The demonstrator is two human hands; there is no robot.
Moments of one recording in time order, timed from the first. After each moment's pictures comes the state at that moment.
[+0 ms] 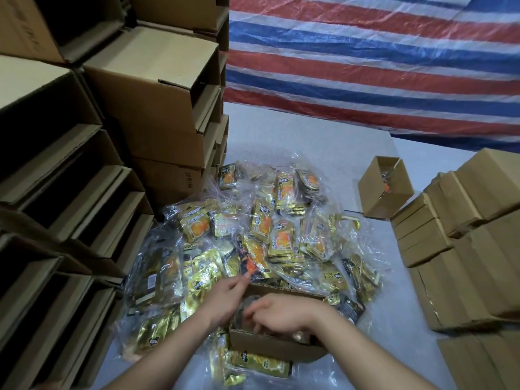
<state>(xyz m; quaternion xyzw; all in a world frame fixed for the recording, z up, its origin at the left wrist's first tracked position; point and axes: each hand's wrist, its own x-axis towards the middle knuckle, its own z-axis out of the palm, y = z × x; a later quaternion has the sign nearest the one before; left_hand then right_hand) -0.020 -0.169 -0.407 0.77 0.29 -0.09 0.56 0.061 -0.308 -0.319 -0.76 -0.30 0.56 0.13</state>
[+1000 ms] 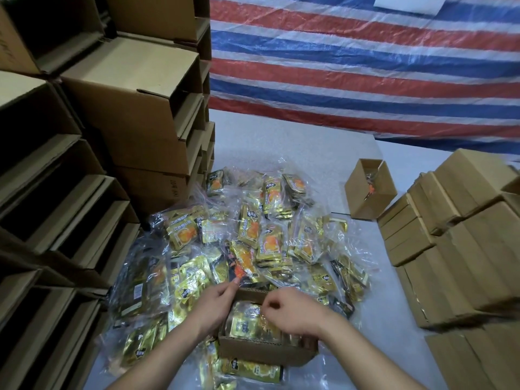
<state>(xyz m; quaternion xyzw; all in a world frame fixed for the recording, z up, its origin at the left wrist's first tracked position) -0.020 -0.174 -0.393 0.75 0.27 -0.10 0.59 0.073 -0.348 -0.310 -0.85 -0.27 0.43 0.15</state>
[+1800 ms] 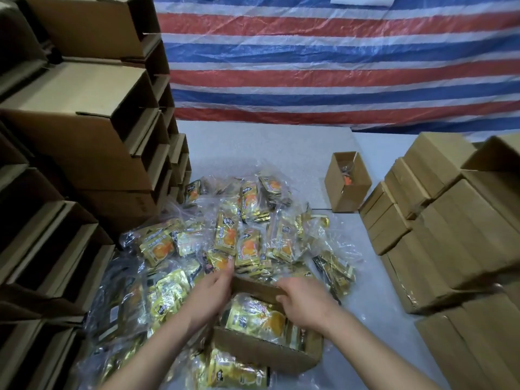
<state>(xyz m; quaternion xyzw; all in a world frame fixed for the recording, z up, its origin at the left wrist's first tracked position) 0.018 -0.205 -0.330 0.78 0.25 -0.10 0.56 0.101 -0.409 -0.303 -0.91 -0.31 0.24 0.10</state>
